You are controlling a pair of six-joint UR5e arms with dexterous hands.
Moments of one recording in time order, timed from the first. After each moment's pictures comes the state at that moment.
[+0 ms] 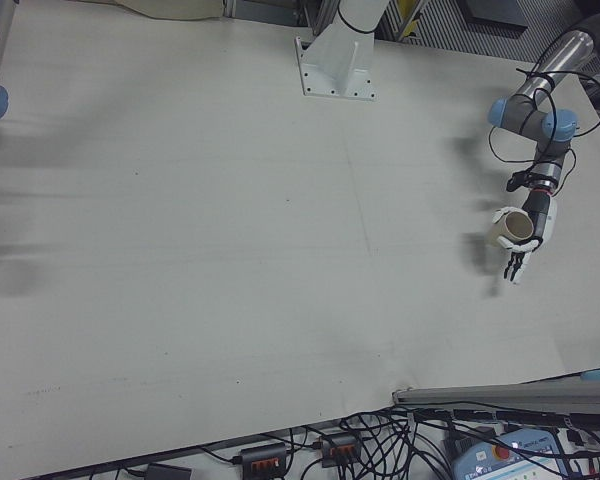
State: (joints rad) left arm -0.70 -1.78 -1.61 0.06 1.20 0.37; right arm 1.35 -1.45 0.76 -2.48 -1.49 -0.51
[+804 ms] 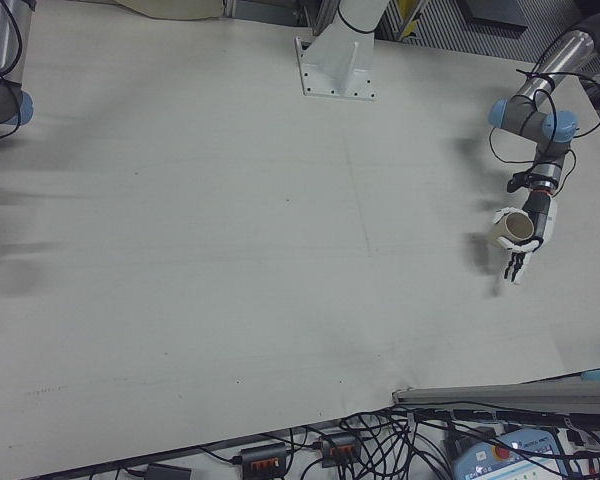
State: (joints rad) left arm -0.70 -1.77 -1.60 0.05 1.20 0.36; right arm 1.23 -1.45 0.76 -2.47 -1.42 -0.54
